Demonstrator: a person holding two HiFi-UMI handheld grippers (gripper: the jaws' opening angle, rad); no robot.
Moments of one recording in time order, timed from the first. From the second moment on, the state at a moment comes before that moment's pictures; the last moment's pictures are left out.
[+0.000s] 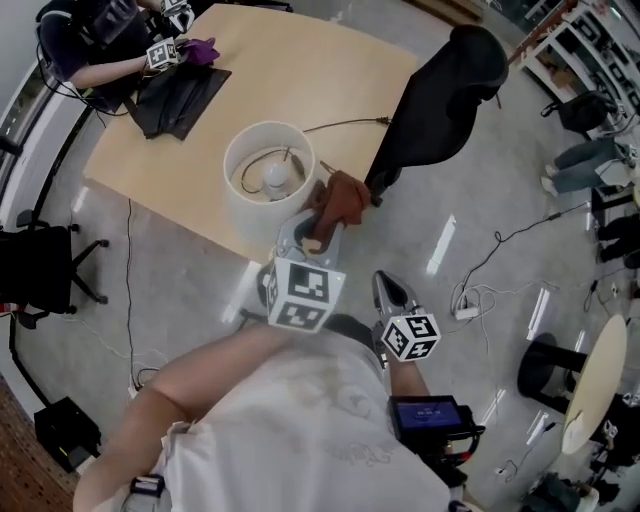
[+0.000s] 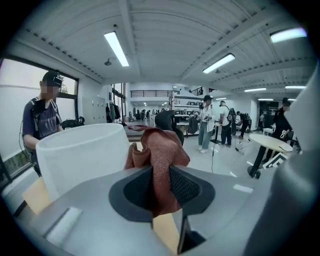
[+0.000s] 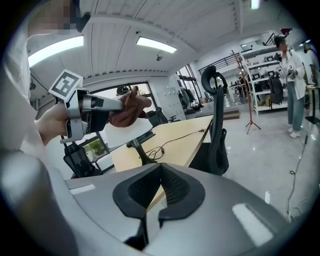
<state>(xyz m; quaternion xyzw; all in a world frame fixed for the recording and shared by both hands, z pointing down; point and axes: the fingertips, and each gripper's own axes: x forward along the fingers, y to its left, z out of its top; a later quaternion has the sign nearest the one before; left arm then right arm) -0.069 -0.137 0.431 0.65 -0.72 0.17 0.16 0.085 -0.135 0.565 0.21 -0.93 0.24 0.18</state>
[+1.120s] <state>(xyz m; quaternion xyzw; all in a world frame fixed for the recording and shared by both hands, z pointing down) -0.080 -0.070 0.364 0.60 -0.79 0.12 0.01 0.003 -0.153 0.486 -0.09 -0.98 0.17 0.12</state>
